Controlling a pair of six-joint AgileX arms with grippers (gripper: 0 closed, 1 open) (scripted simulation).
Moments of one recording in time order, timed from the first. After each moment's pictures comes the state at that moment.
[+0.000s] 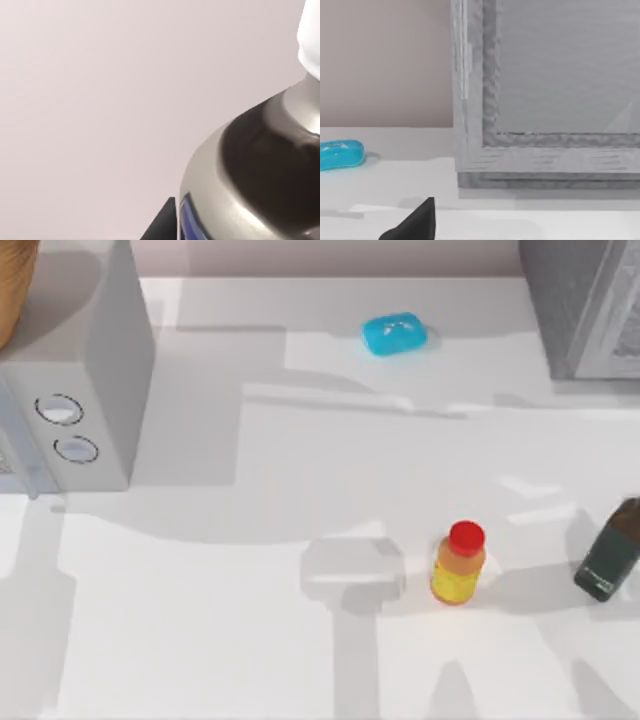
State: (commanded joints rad) left arm 0.07 1.51 1.67 -0.27 -0.16 0.00; right arm 0.00 0.00 0.00 0.00 0.00 0.00
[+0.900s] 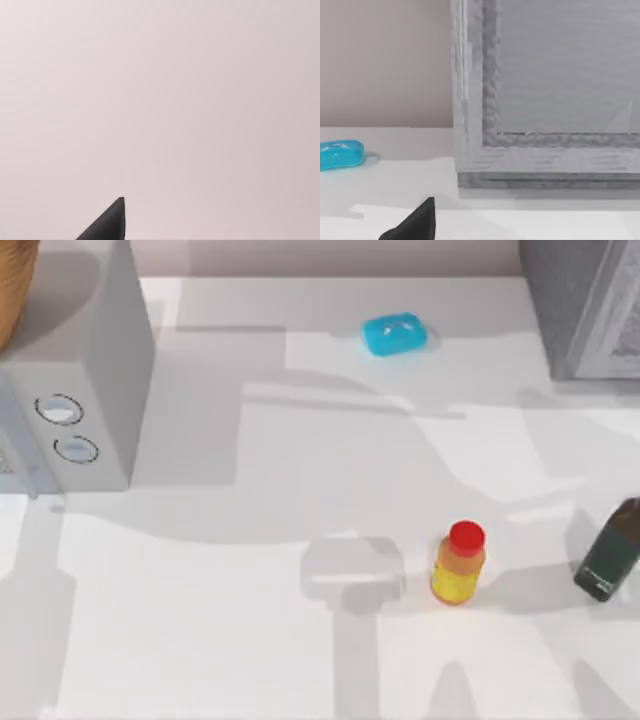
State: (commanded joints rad) left arm 0.07 1.51 1.67 -0.27 -0.16 0.00; right arm 0.00 0.00 0.00 0.00 0.00 0.00
